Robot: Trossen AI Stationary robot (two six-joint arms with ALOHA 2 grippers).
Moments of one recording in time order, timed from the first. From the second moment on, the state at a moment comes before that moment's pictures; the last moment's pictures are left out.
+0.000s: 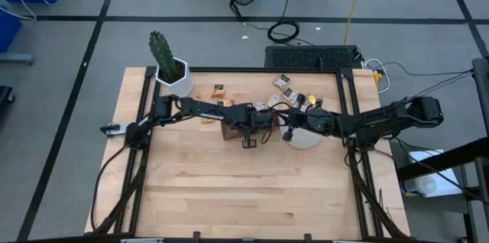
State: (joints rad) left arm 0.07 2.24 1.73 -0.87 -0.28 0.03; right arm -0.05 1.24 0.40 0.56 0.39 -0.22
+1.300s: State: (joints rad) left arm 0.02 2.24 1.73 -0.87 -0.36 0.09; right arm -0.05 1.24 0.40 0.56 0.39 -0.22
